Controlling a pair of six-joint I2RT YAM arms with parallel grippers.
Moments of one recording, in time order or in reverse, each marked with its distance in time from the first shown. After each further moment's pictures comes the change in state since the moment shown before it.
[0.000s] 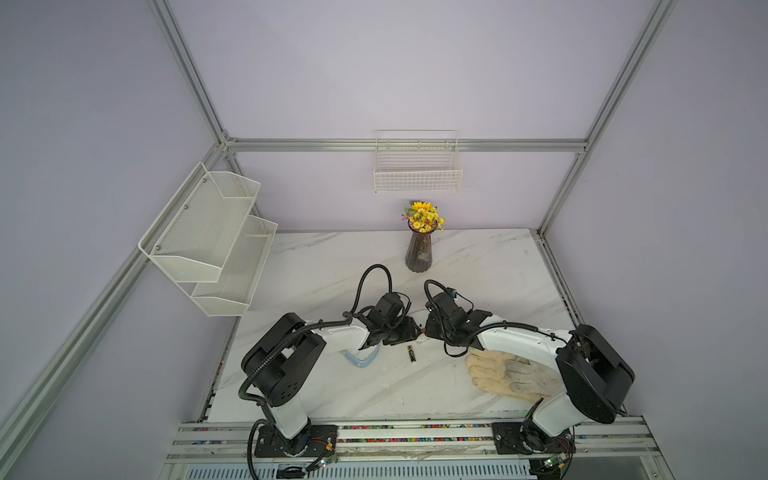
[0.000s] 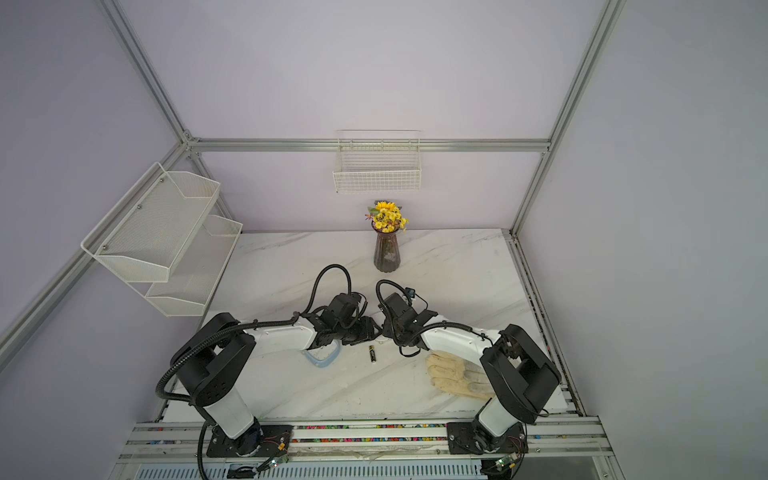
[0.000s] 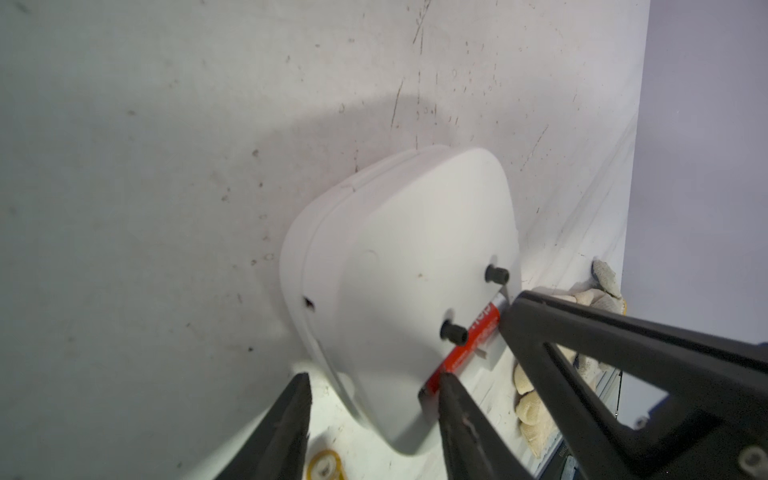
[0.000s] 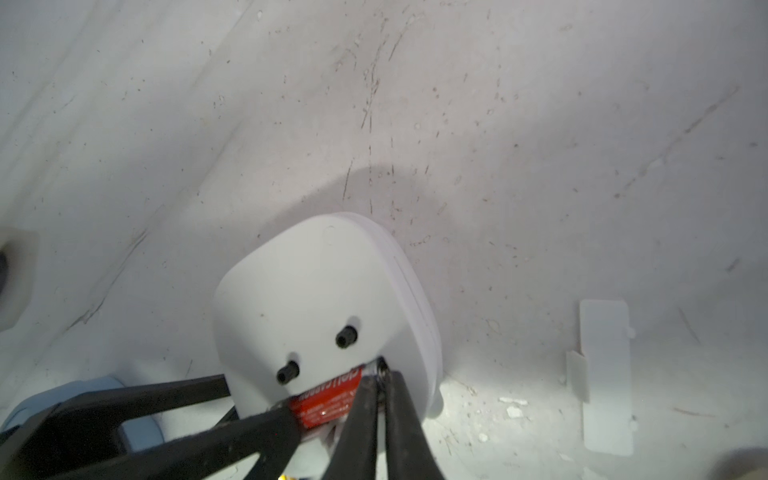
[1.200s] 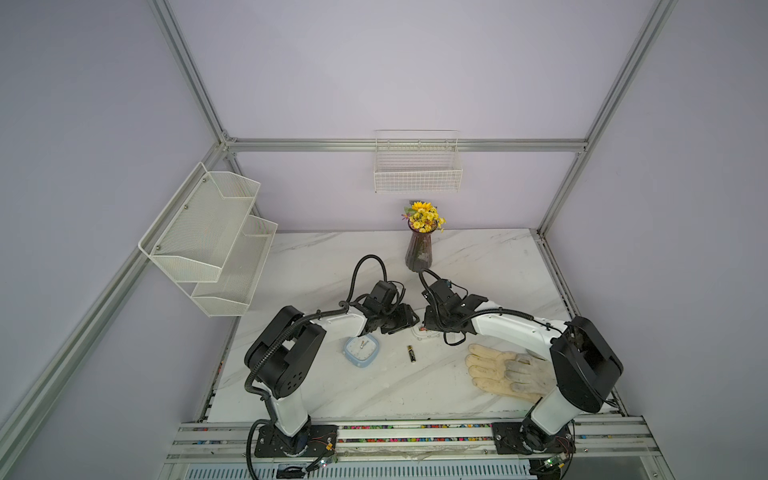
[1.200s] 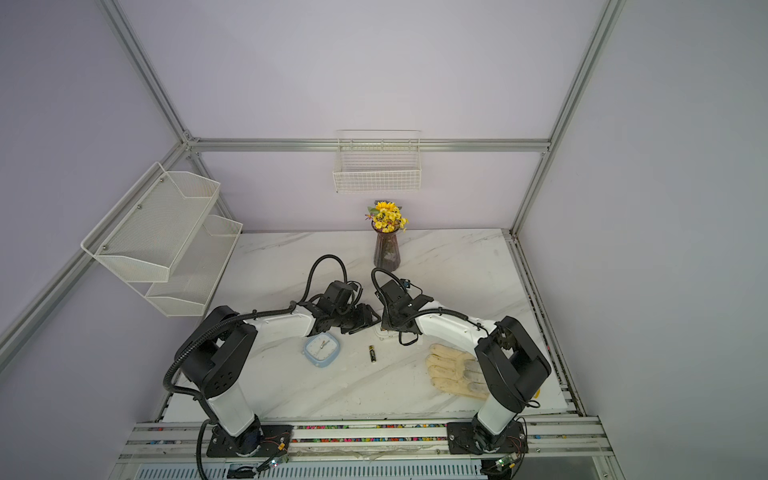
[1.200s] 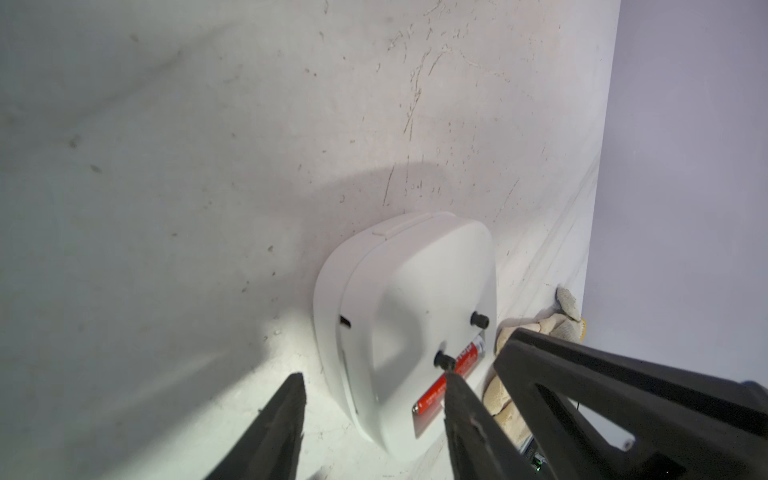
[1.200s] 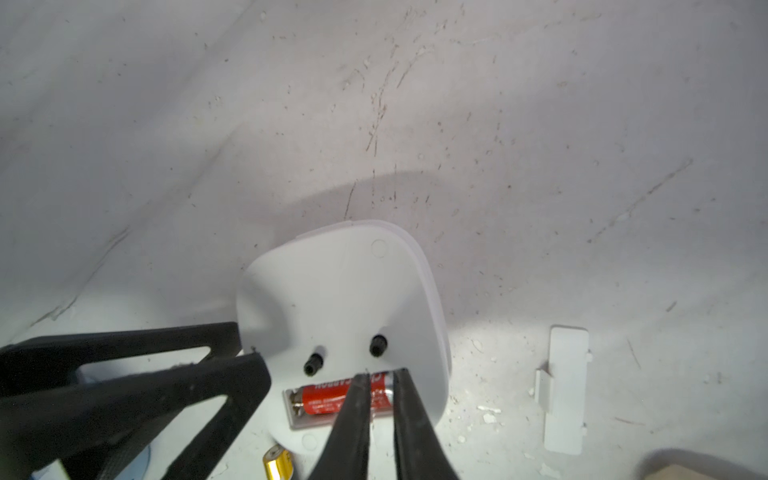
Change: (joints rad) left arm 0.091 0.051 0.086 -0.022 0.093 0.003; right arm -0.023 0.082 0.181 -0.203 0.005 -0.113
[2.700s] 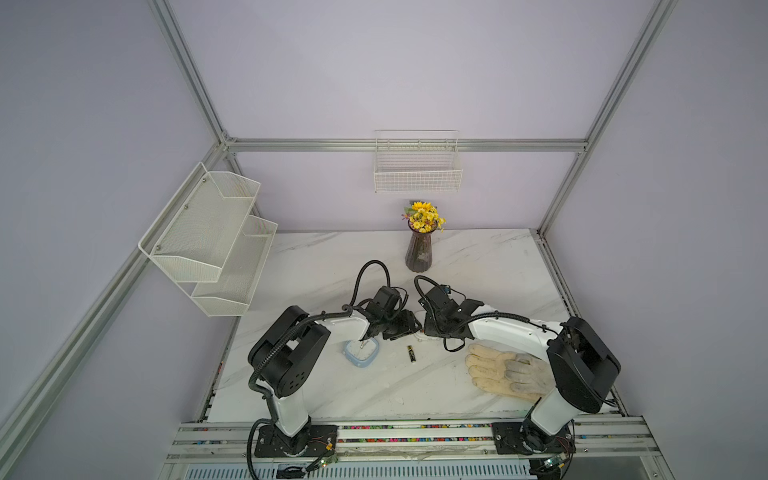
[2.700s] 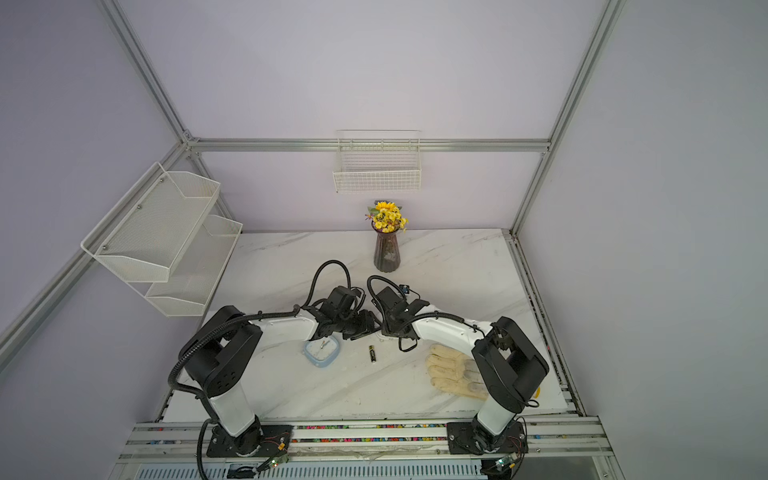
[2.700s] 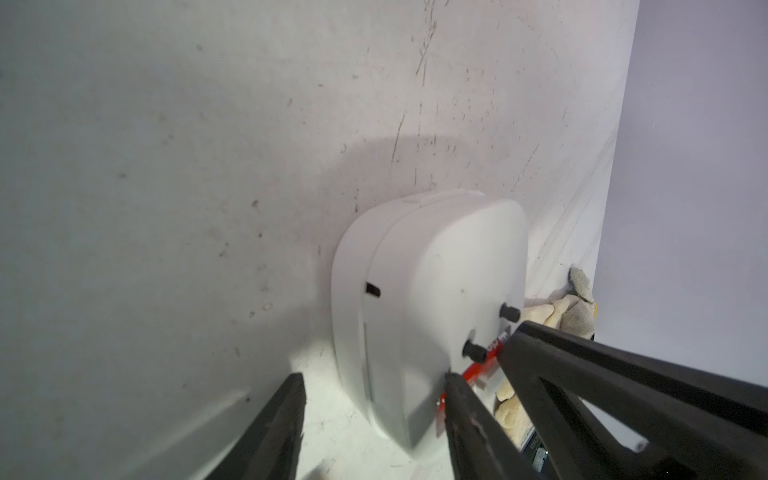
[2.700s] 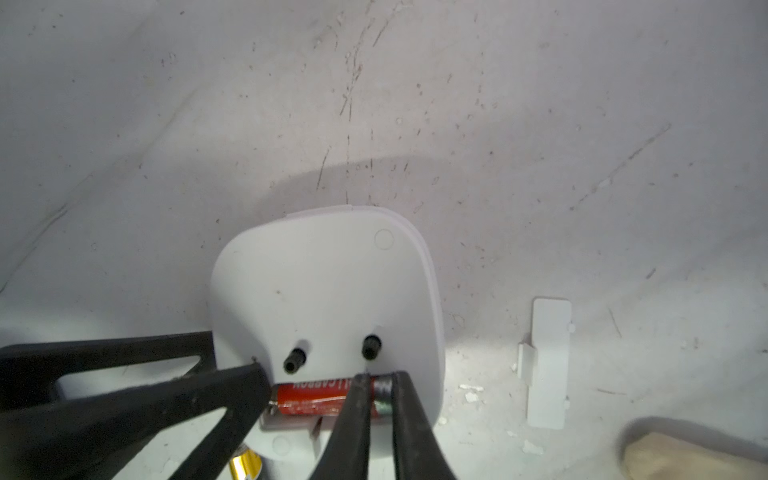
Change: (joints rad) left arm -0.035 0.011 -0.029 0.018 0.013 -0.010; right arm 0.055 -0.009 -0.034 -0.021 0.049 0.034
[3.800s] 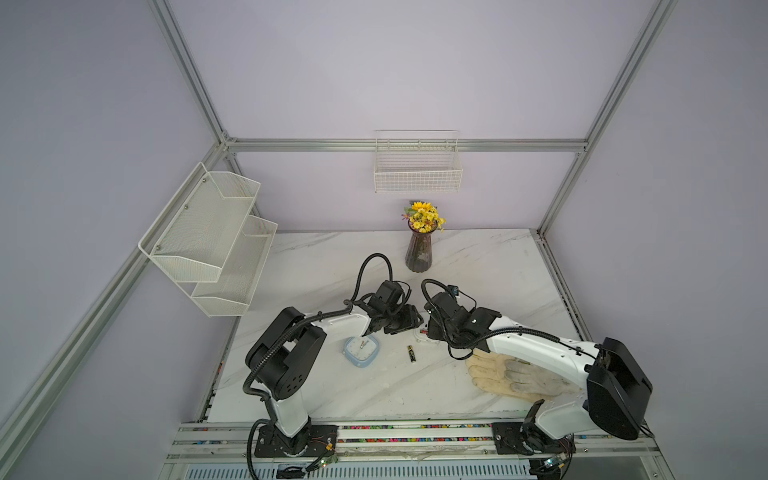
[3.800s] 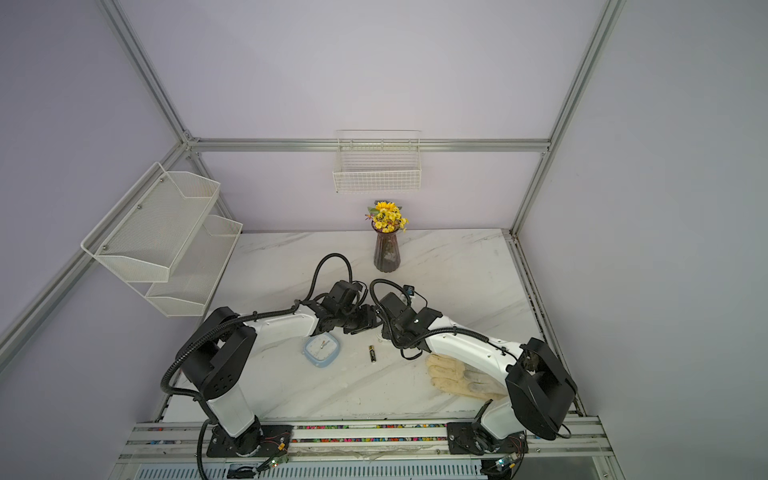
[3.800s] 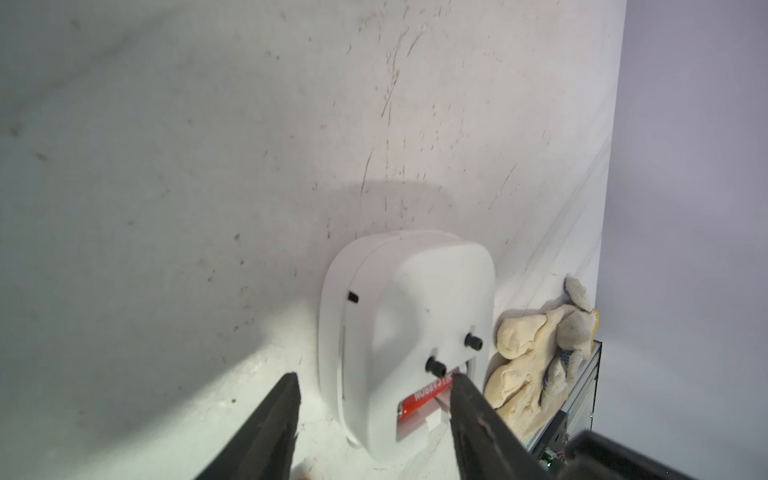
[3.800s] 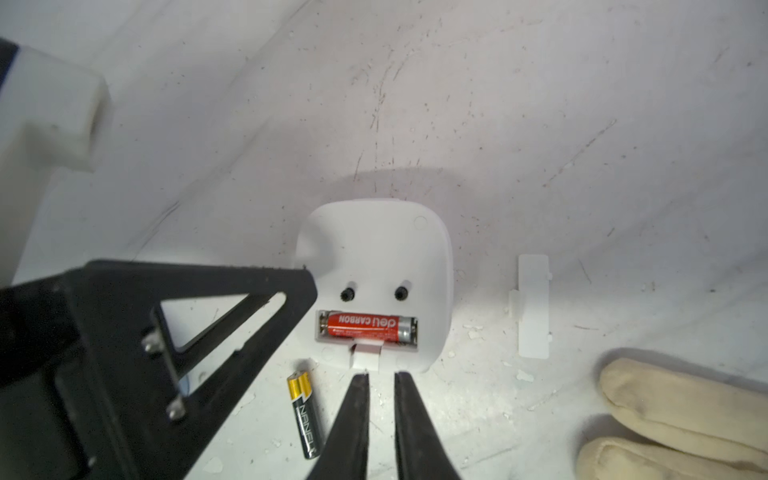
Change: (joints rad) left arm 0.005 -0.024 0.083 -0.082 -0.056 0.037; right arm 0.077 -0.203 -0.056 -0.026 0.045 0.086
